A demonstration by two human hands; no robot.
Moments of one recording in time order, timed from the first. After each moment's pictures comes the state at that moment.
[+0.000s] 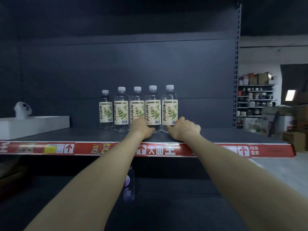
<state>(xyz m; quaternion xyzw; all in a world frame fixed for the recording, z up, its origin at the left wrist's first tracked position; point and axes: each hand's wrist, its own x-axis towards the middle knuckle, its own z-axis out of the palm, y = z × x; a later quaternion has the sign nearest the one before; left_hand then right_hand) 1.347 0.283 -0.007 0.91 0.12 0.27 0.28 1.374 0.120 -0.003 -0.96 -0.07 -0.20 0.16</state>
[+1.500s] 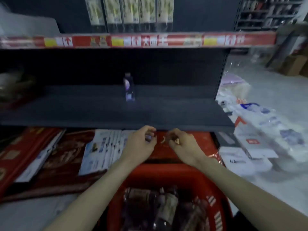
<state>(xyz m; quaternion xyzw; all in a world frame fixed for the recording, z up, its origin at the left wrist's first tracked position) 1.087 0.208 -0.319 0.90 0.02 0.19 0.39 1.148 0.019 -0.332 -0.89 -0.25 -0.03 0.37</state>
